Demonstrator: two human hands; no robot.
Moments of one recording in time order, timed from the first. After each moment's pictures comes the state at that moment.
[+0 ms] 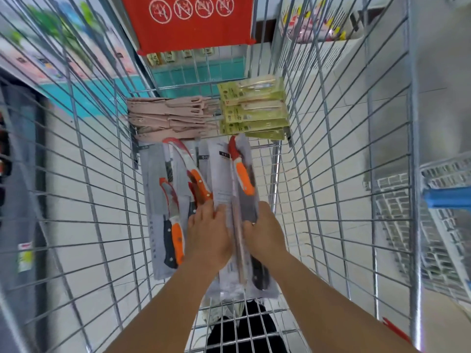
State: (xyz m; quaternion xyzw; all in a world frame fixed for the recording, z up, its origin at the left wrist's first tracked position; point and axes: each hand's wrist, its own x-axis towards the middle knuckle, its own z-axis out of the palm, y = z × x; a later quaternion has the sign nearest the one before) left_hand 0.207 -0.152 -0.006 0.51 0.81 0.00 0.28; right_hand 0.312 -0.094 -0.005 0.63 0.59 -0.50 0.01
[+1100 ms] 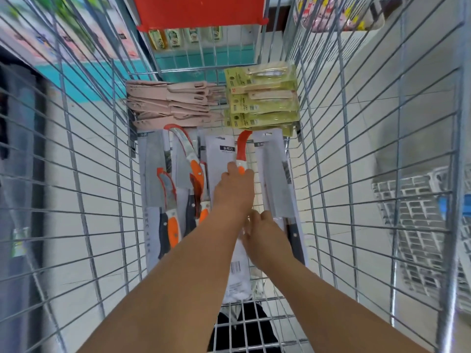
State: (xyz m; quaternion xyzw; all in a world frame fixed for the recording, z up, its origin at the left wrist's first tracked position) left_hand 0.216 -0.063 -0.034 0.51 0.81 -0.03 0.28; right_hand 0.329 -0.100 -0.041 0.48 0.80 -0.32 0.18
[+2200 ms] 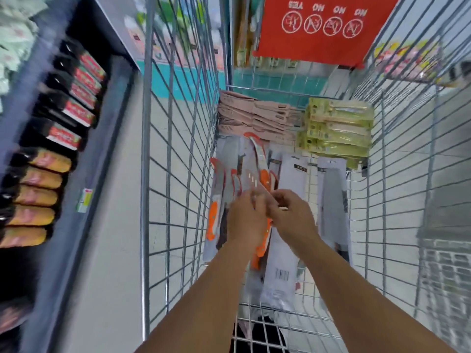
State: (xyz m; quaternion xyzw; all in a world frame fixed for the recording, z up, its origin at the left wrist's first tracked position) left_hand 0.165 -0.160 0.001 0.15 0.86 0.34 0.35; right_hand 0.238 -0.095 0.008 0.51 0.65 -0.56 -0.06
